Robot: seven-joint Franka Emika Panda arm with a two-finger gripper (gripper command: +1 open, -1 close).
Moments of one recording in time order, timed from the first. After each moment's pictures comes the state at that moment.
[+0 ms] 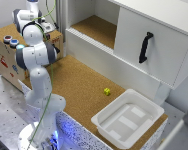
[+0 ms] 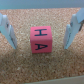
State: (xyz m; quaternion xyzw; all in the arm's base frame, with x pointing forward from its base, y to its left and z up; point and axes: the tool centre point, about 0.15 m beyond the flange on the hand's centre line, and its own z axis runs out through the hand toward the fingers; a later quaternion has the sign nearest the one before) arm 0.288 0.468 0.433 -0.74 -0.67 -0.07 0.05
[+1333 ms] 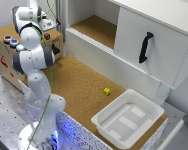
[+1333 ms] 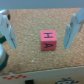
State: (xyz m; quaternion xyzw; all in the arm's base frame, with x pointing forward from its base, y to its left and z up) arm 0.259 0.427 0.483 -0.74 -0.67 -0.06 0.03
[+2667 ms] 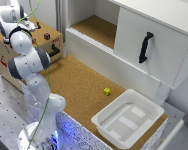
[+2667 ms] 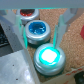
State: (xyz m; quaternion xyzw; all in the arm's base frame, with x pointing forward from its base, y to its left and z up) arm 0.143 0.450 0.495 -0.82 -0.57 -0.03 0.02
